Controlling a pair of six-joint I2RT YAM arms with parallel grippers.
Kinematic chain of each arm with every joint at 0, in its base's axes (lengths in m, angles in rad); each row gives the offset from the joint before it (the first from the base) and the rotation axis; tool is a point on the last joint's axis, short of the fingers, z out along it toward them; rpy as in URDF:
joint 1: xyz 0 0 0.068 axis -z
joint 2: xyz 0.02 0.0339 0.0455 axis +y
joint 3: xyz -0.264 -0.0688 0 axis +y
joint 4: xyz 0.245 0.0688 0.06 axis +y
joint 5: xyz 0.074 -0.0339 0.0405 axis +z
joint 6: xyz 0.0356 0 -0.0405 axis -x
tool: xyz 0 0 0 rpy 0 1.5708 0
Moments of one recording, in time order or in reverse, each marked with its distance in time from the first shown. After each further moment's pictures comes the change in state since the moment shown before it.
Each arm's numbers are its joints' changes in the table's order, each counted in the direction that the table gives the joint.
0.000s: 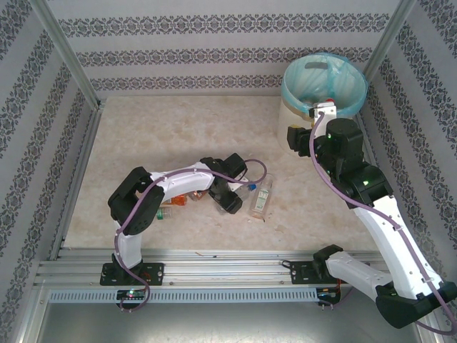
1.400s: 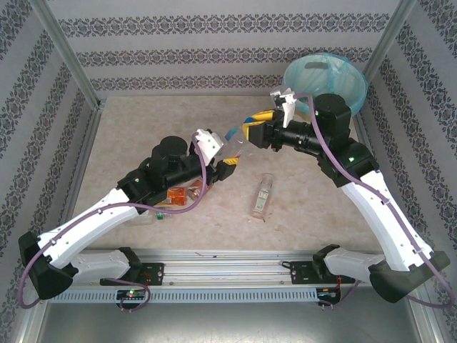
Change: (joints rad) left arm -0.003 -0.776 0.218 -0.557 0.014 -0.156; right arm -0.080 0.198 -0.197 -0.145 0.769 -0.084
